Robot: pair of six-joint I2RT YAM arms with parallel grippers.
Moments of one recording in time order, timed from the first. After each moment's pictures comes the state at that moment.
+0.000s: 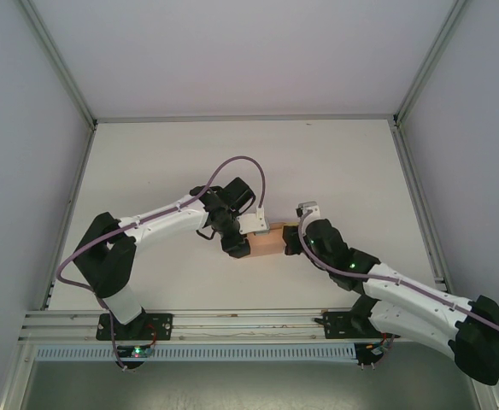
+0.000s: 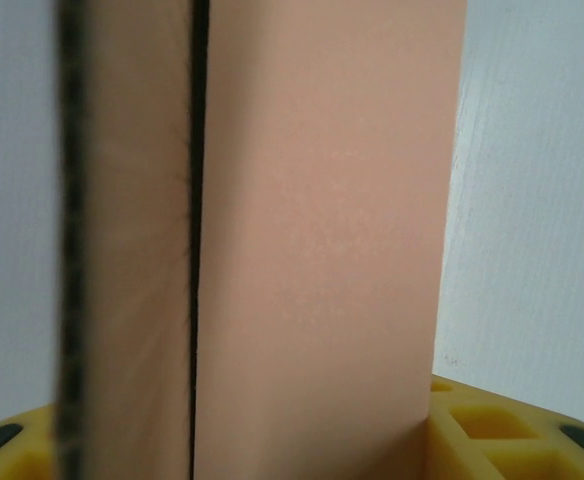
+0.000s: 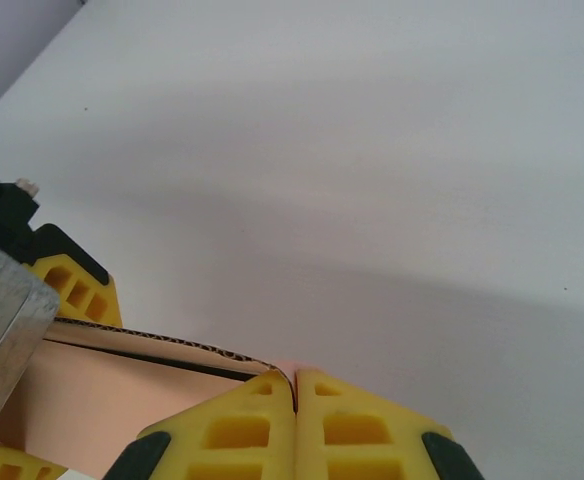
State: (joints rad) left arm -0.76 1.69 1.22 -0.82 0.35 0.49; right arm 0.79 0.87 0.39 -0.03 0.18 0.53
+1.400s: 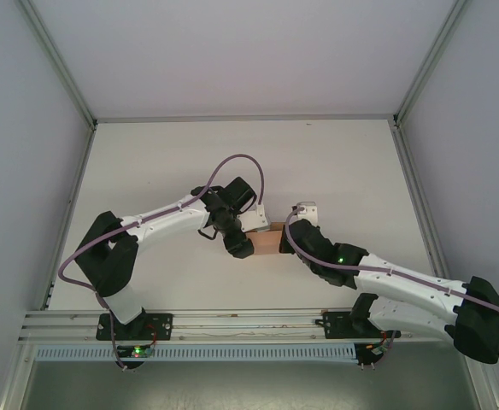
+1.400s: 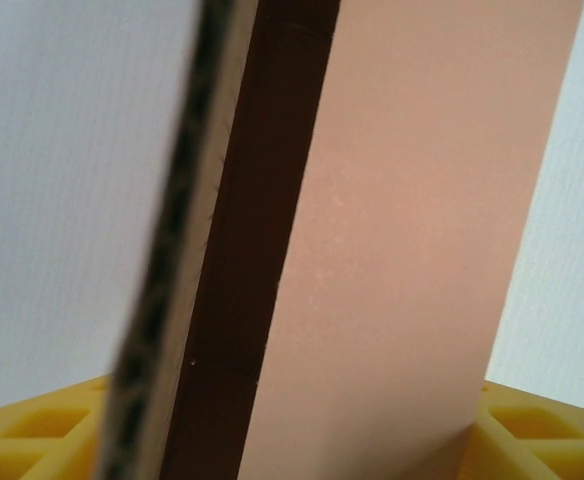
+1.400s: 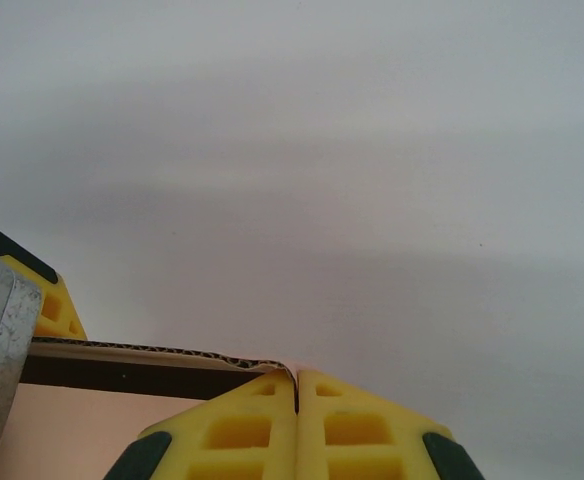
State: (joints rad) left arm -0.76 1.70 1.22 -0.79 0.33 0.41; right arm 0.94 1.01 0.56 -0.28 0.46 0.72
